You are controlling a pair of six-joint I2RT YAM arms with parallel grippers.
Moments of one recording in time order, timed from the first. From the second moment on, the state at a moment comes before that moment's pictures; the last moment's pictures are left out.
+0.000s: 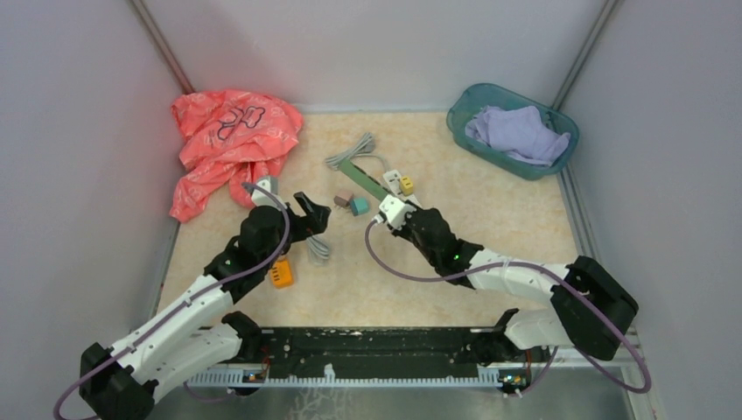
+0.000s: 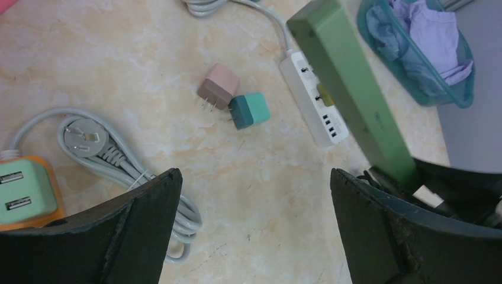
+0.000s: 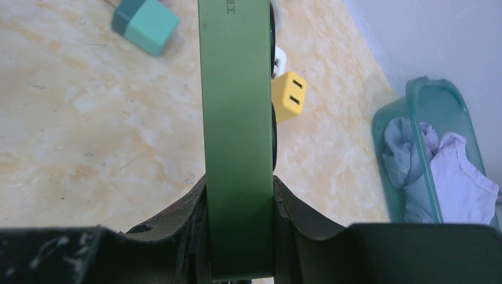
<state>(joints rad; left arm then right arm) -0.65 0.82 0.57 -0.10 -0.34 -0.69 0.84 1.27 0.57 0.30 0.37 -0.49</state>
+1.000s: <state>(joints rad) -0.47 1.00 0.56 0.00 -0.02 -1.01 1.27 1.55 0.31 1.08 0.86 -1.04</state>
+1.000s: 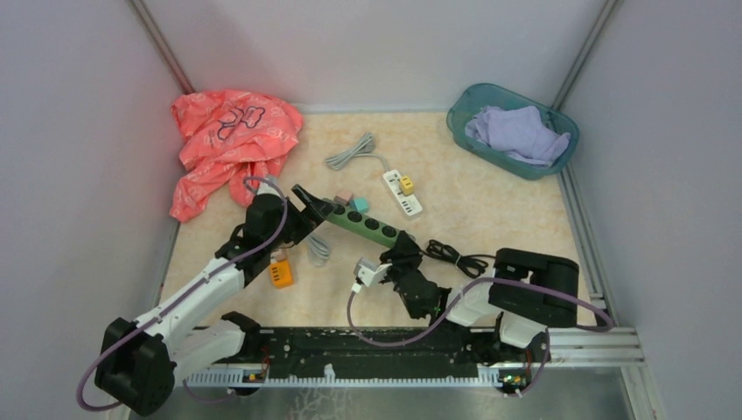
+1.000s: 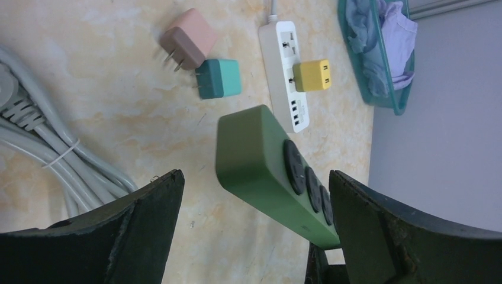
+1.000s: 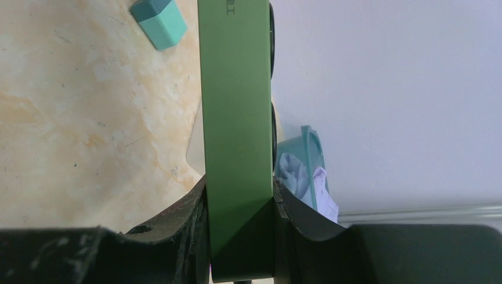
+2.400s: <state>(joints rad) -0.43 1.07 0.36 0.47 0.16 -1.23 1.32 1.23 0.38 0.47 0.72 -0.63</state>
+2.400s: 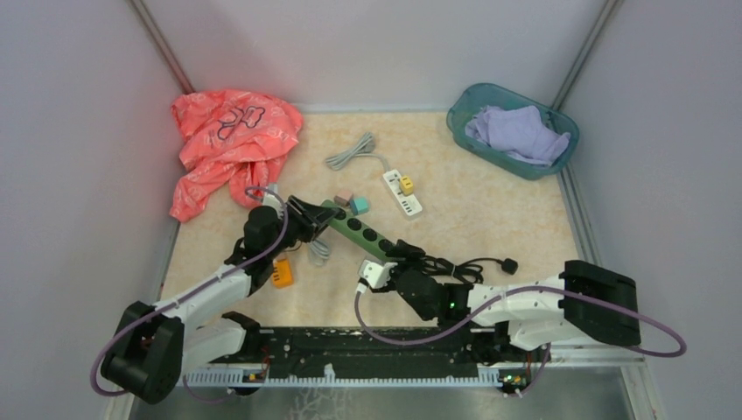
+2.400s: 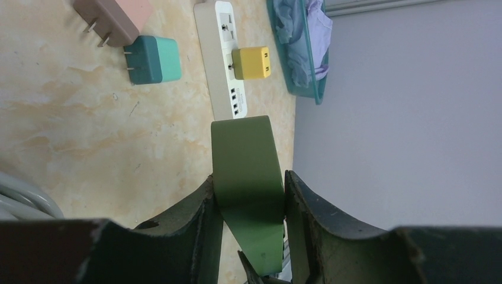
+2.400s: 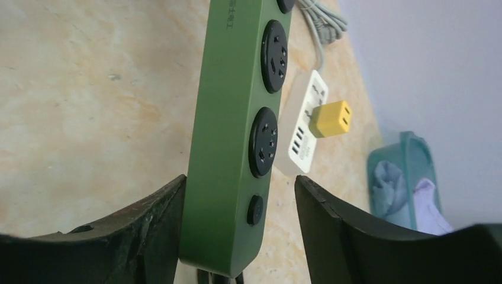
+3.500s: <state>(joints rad) -0.50 1.26 0.28 0.85 0.32 -1.19 1.00 1.24 0.77 -0.13 0.05 0.03</state>
